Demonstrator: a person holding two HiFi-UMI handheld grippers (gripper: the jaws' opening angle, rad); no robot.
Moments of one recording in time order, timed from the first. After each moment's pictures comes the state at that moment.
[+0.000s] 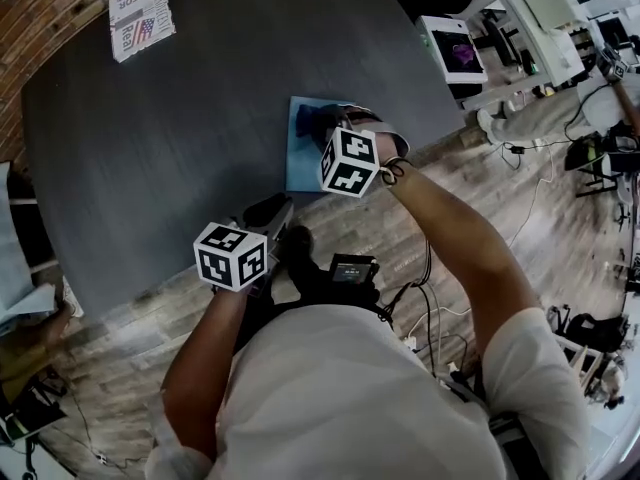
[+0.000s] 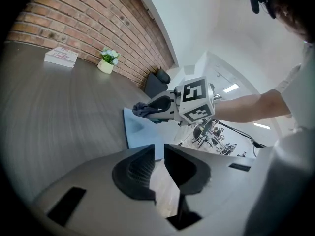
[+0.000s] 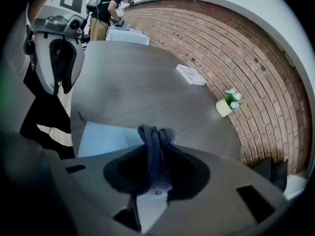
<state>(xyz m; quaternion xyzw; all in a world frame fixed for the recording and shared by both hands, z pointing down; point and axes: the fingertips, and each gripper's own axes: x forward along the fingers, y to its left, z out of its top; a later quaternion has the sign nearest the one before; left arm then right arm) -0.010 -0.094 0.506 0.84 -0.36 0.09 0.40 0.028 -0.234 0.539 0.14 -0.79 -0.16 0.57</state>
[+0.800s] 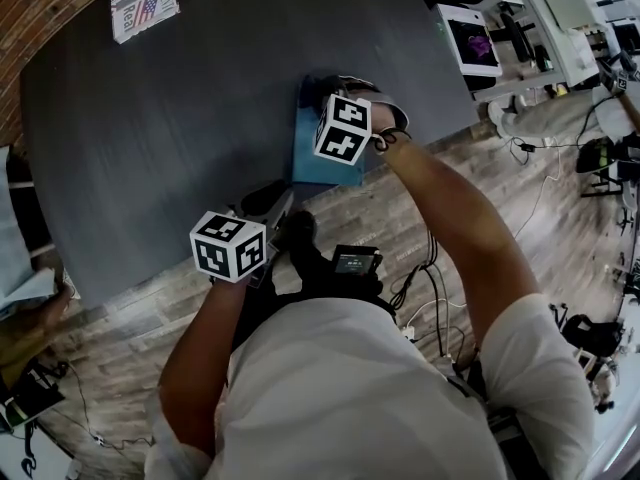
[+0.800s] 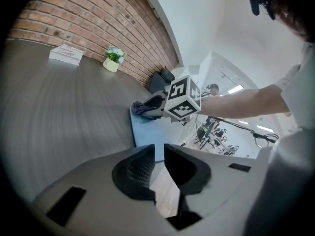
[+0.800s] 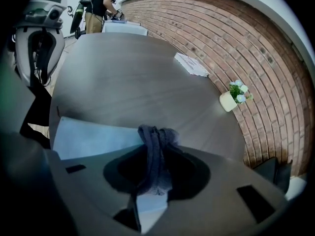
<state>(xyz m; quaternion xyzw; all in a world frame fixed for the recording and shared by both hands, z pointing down) -0.024 -0.103 0.518 0.83 -0.37 0.09 0.41 0.015 -0.278 0.573 0.14 -0.77 -0.15 0.60</state>
